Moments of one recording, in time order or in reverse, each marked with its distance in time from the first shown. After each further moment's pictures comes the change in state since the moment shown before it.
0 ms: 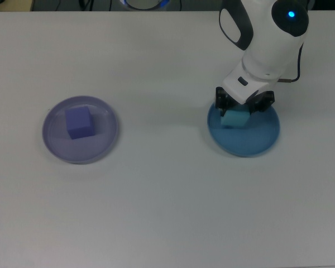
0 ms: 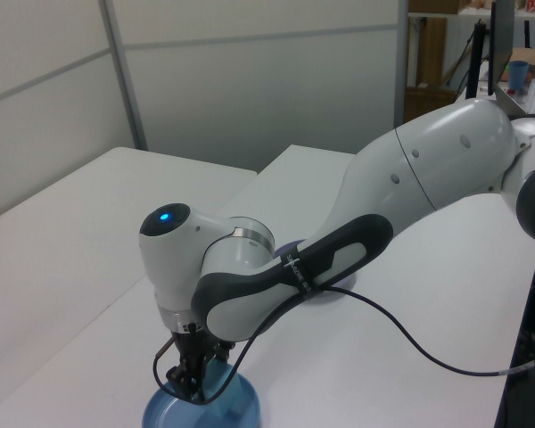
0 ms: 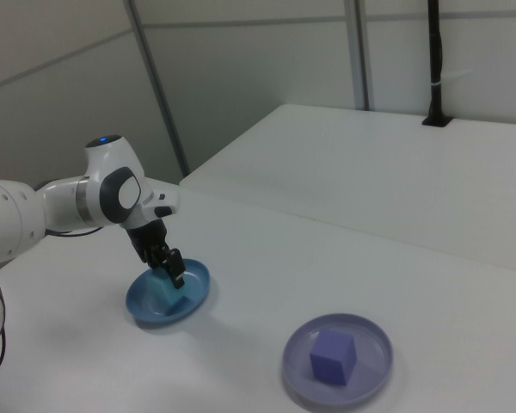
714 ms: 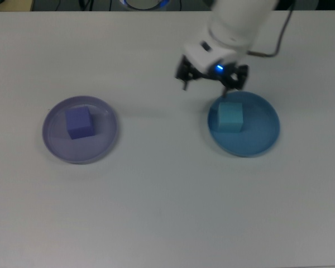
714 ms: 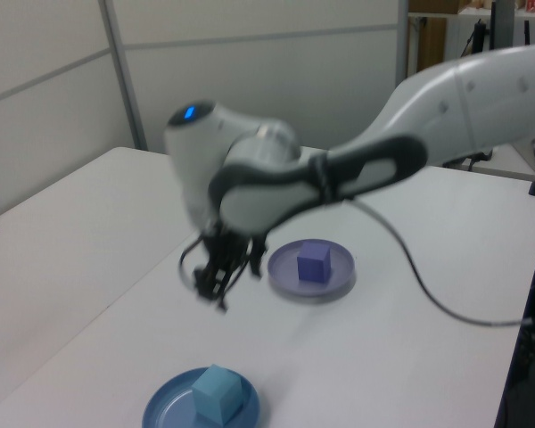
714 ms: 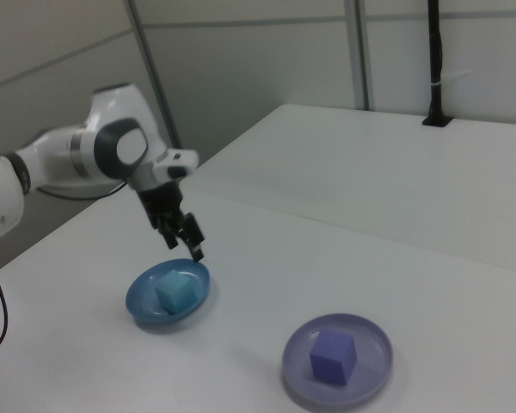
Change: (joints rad) arm -0.141 -0.192 -0.020 0.037 0.026 -0.250 -0.097
